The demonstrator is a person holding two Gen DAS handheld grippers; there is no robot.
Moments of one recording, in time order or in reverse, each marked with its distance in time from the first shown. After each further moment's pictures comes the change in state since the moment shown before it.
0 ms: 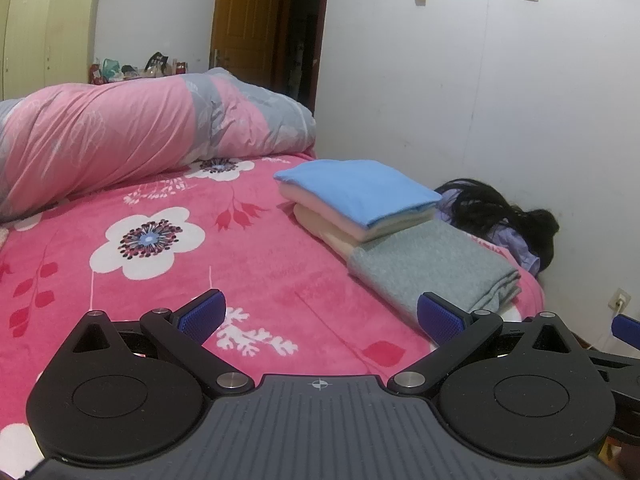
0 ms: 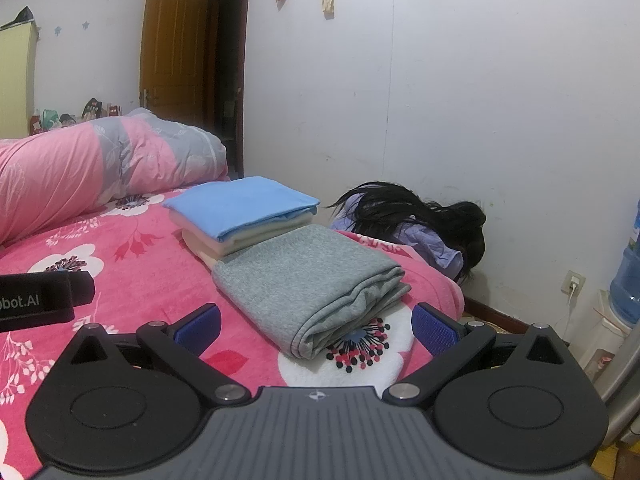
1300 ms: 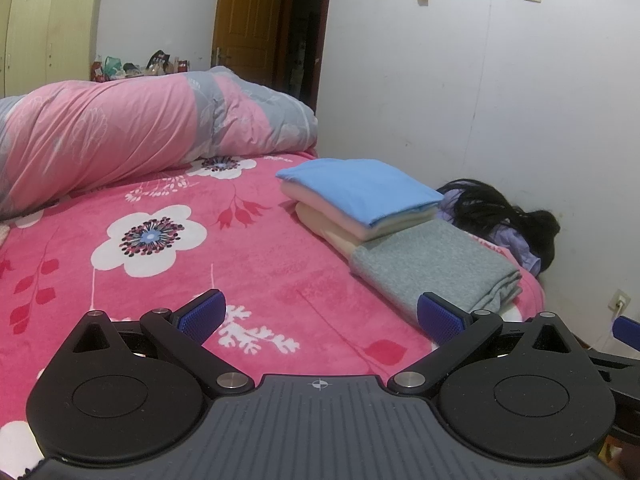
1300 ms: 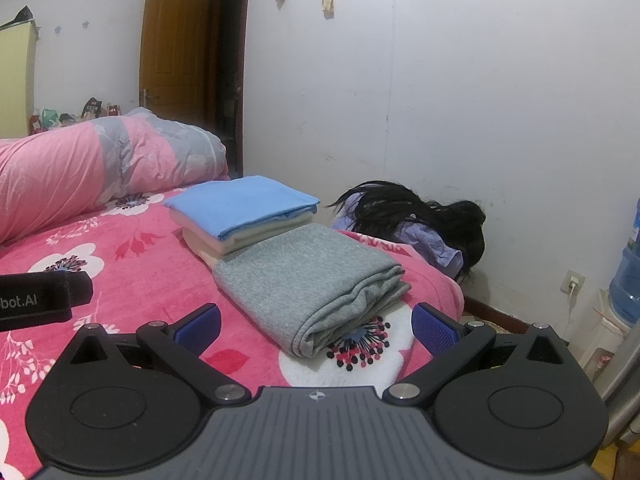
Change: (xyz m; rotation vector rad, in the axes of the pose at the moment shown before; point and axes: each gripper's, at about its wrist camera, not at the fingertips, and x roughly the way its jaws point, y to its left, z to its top) left arm -0.002 0.001 -0.001 -0.003 0.003 -0.001; right arm -0.001 0.005 -0.001 0.001 0.002 -0.006
